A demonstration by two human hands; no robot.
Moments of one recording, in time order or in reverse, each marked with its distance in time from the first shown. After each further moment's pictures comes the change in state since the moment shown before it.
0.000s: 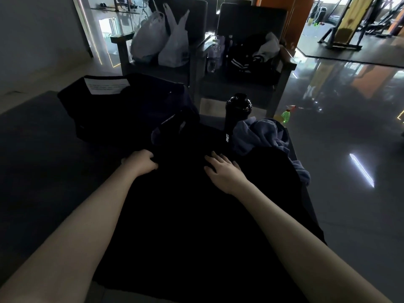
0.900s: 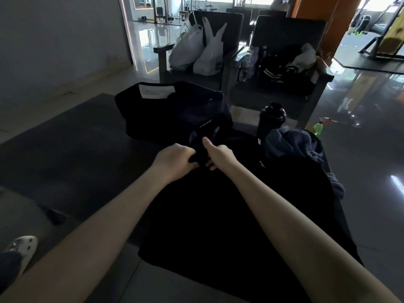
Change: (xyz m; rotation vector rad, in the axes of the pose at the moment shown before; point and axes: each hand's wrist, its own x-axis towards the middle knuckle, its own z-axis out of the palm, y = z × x) left_hand -0.104 0.016 -0.035 0.162 0.313 0.337; right_hand 0.024 -0.120 -0.014 0.627 0.010 0.232
